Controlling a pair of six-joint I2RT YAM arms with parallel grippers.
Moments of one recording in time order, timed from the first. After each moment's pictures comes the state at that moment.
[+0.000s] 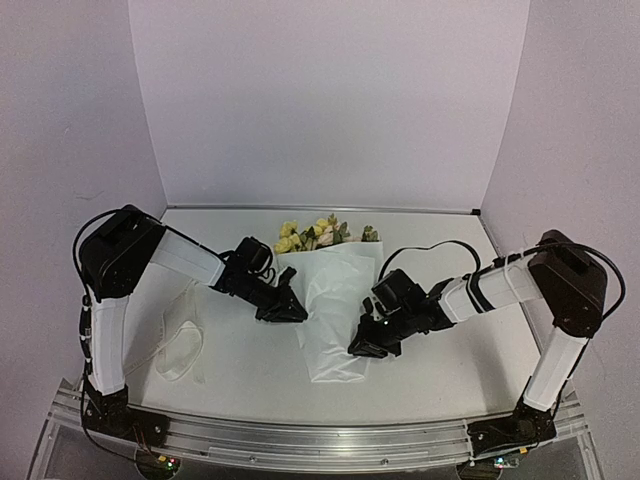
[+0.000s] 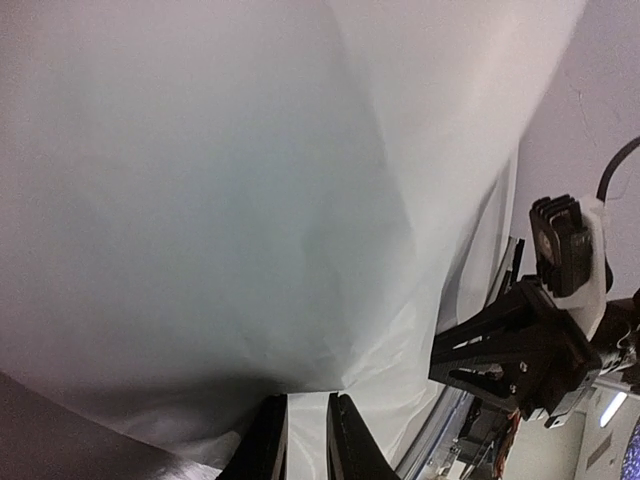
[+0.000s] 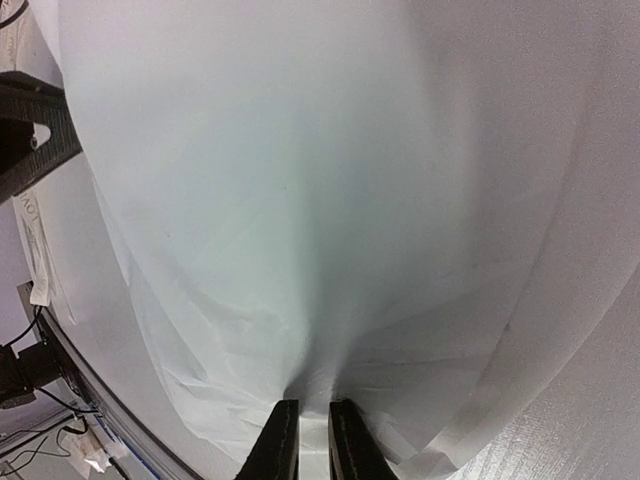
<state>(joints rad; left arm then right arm) -0.66 2.08 1.14 0.01 0.73 -0.70 0.84 1.80 0.87 -0.09 -0.32 0.95</state>
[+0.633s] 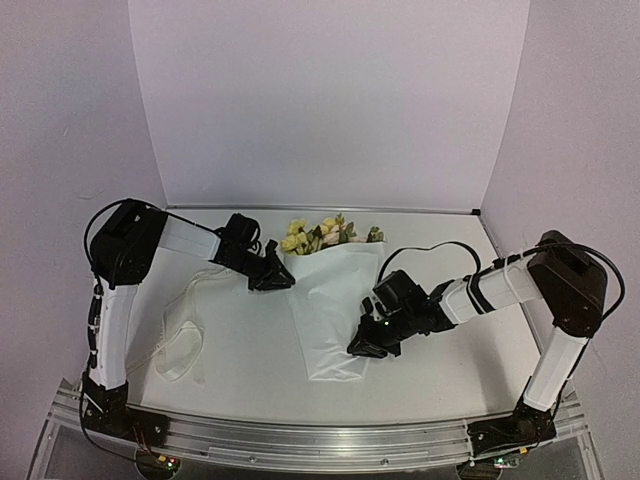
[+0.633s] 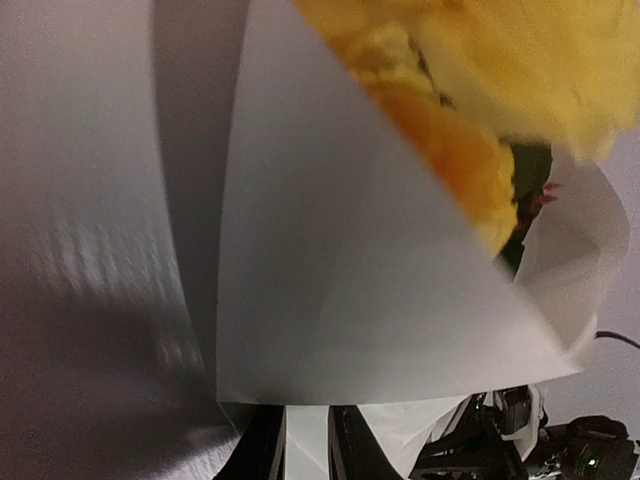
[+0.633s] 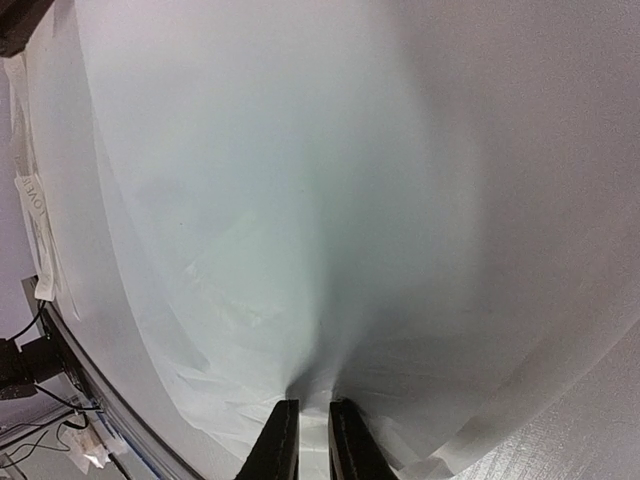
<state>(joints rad) -0.49 2.22 1.40 -0.08 0.69 -0.75 0.84 1.80 0.85 -0.05 -0.33 0.94</state>
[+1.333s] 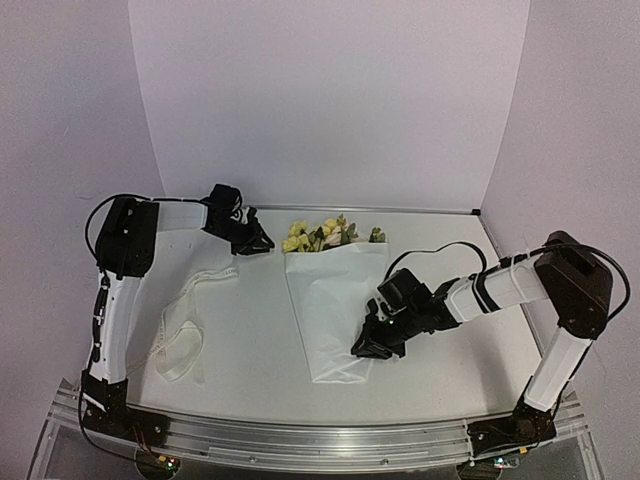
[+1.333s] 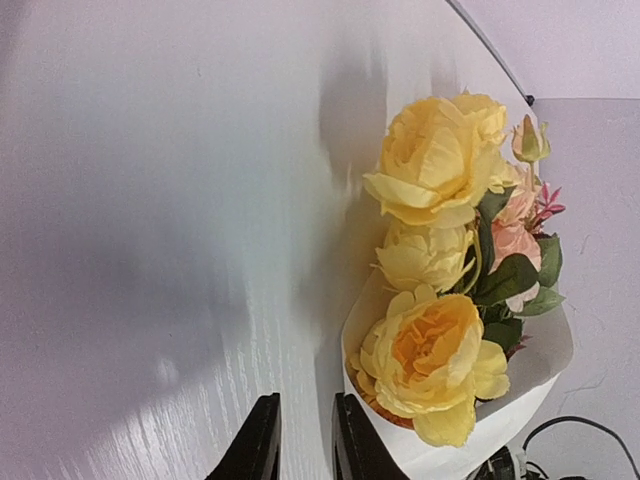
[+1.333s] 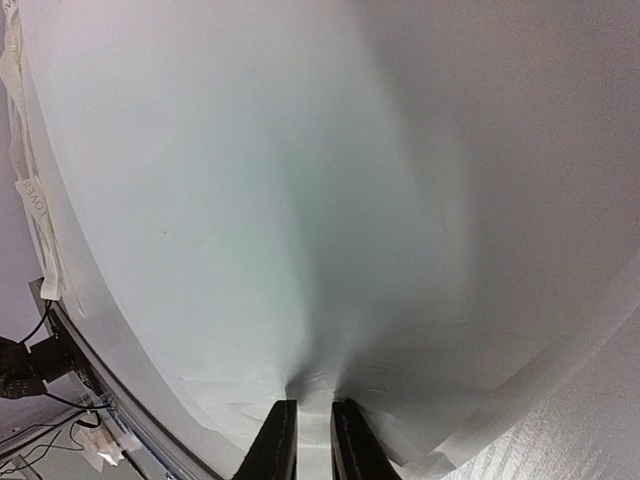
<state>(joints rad) -0.32 2.39 1.83 -0.34 0.64 -0.61 0.82 1.77 0.83 -0.07 -0.36 0.97</state>
